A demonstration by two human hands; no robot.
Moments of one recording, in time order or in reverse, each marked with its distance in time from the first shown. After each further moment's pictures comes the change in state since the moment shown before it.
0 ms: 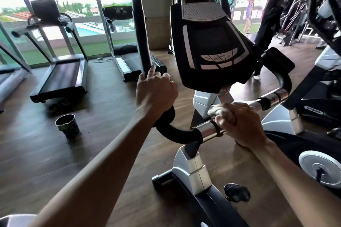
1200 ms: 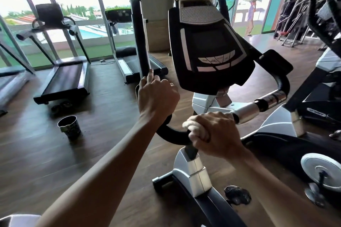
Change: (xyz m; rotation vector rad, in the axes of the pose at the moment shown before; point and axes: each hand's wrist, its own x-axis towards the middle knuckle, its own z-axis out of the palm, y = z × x) left_hand -0.011 0.016 0.004 -0.100 0.078 -0.084; right_hand -0.012 -0.048 0.018 -0.129 -0.095 -0.127
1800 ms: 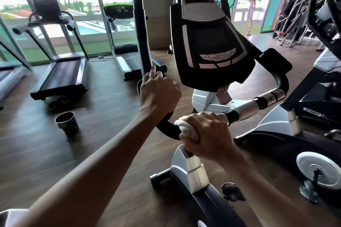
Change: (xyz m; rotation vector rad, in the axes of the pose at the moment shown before) left_hand 0.000 -0.001 -0.008 0.075 -0.087 0.062; right_hand -0.008 -0.032 0.006 -0.026 0.069 -0.013
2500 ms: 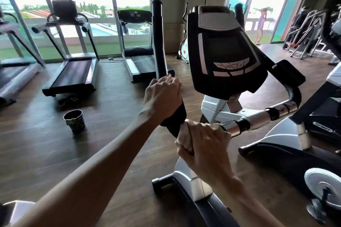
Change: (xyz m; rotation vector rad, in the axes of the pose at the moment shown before) left_hand -0.004 -0.033 -0.003 -0.055 0.035 0.107; right_hand -0.011 -0.050 0.010 -0.021 -0.003 0.025
